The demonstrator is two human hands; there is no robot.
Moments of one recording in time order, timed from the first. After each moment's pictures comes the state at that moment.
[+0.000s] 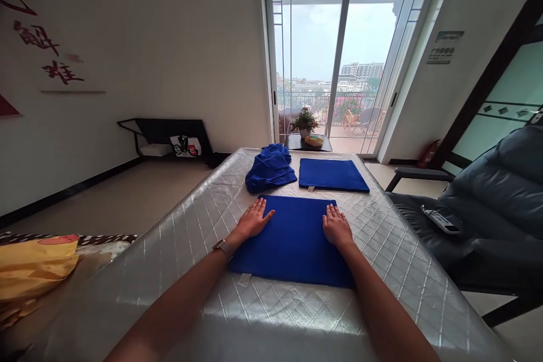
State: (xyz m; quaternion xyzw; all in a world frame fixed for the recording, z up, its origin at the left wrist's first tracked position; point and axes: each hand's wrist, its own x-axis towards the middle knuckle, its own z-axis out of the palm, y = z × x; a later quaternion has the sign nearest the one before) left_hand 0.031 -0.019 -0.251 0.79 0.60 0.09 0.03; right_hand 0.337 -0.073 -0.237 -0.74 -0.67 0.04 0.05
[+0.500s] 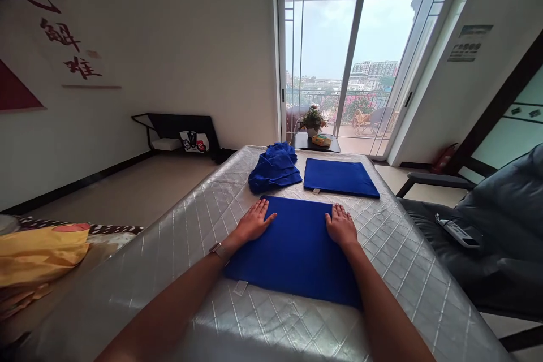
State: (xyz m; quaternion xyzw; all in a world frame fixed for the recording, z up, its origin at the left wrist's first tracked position) left_hand 0.029 -0.020 -0.251 0.80 0.59 0.09 0.03; right_hand 0.342 -0.040 -0.241 -0.74 -0.67 0.03 0.05
